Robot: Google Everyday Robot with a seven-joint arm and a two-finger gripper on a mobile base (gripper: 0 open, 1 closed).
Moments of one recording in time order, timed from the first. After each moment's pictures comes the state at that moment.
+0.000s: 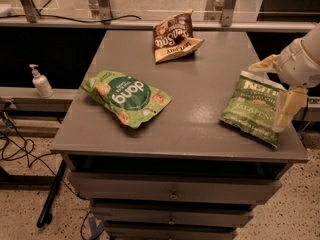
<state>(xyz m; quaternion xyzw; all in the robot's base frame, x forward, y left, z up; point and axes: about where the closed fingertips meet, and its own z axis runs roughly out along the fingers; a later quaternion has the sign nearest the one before) 0.531 -0.257 0.876 -0.72 0.66 0.03 0.20</state>
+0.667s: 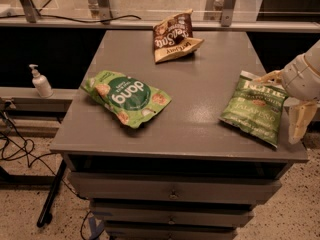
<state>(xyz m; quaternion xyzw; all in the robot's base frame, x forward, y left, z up) 0.518 -0.280 0.845 -0.80 0.58 0.02 0.17</state>
